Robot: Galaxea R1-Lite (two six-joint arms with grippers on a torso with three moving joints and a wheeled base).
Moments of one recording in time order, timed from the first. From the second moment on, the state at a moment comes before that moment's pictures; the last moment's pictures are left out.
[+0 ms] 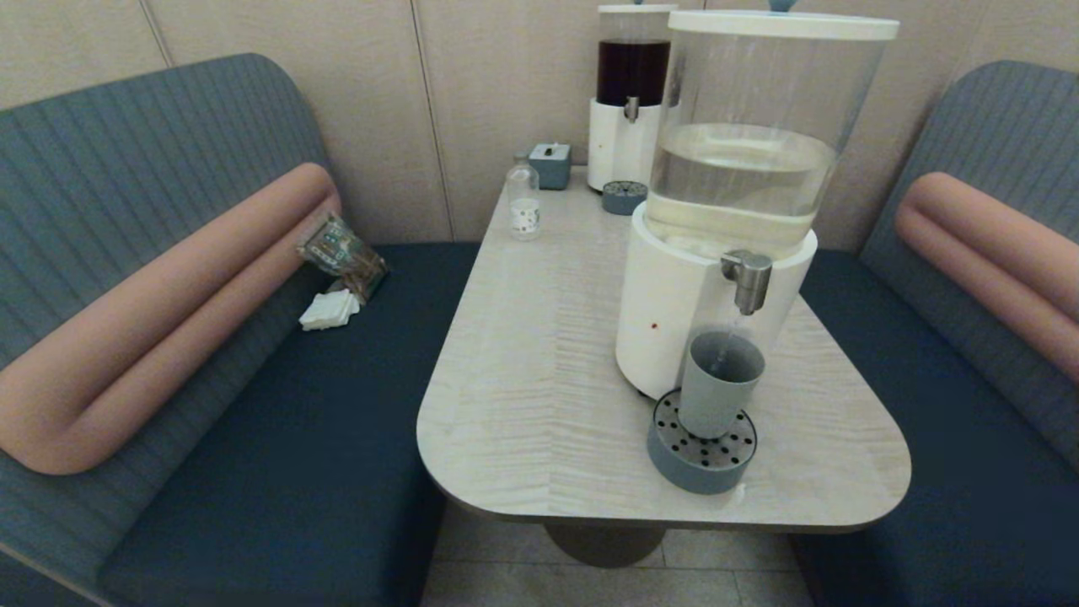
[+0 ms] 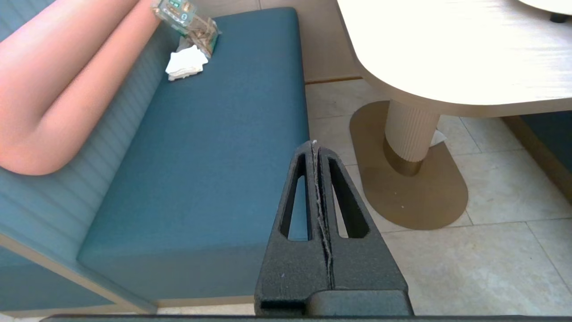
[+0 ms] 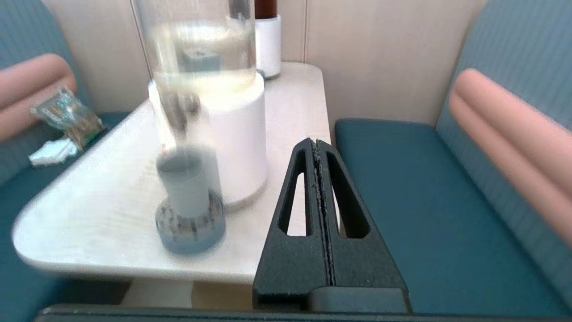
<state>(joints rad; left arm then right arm) -0.02 0.00 0.00 0.00 -0.04 0.10 0.01 0.37 -0.80 0.20 -0.03 0.03</state>
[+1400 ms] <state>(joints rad) -0.02 0.00 0.00 0.00 -0.04 0.10 0.62 1.68 -1.93 0.88 -0.38 0.18</state>
